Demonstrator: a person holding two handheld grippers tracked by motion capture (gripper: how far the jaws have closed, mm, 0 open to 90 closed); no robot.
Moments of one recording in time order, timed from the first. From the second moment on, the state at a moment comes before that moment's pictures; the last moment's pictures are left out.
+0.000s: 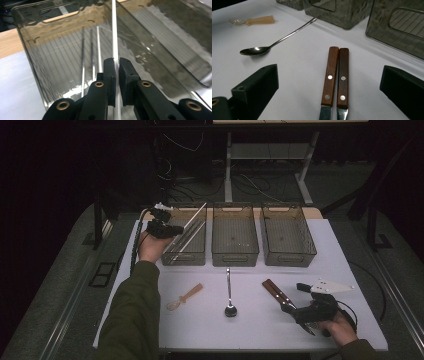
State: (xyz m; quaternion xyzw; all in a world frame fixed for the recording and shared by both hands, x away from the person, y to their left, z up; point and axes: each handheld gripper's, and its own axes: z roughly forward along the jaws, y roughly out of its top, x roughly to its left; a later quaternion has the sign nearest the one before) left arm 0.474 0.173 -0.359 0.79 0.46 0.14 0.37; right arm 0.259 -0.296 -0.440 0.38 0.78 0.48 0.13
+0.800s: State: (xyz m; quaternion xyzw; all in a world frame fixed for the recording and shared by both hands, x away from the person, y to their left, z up) left arm 0.489 0.170 -0.398 0.81 0.47 0.15 0.31; right arm 0.259 -0.298 -0.441 0.38 0.78 0.48 0.13
